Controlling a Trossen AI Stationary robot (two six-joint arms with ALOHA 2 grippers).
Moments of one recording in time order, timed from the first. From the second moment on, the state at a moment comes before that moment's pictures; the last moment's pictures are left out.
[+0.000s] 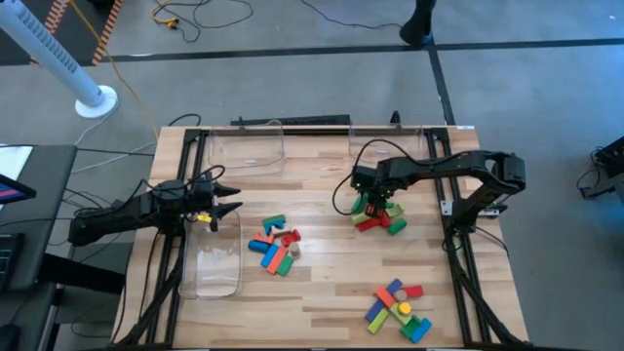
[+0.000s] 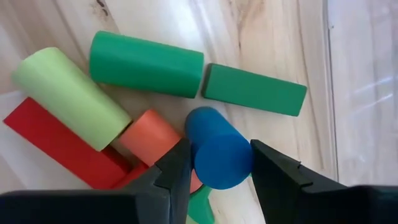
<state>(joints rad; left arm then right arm) 0.20 0.00 0.13 -0.31 -0.07 -0.16 -0.21 1.57 0.99 -0.86 0.18 0.11</state>
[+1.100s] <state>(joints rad) 0.20 0.26 0.13 0.25 0.14 -0.09 0.07 1.56 1.36 -0.60 0.16 -0.06</state>
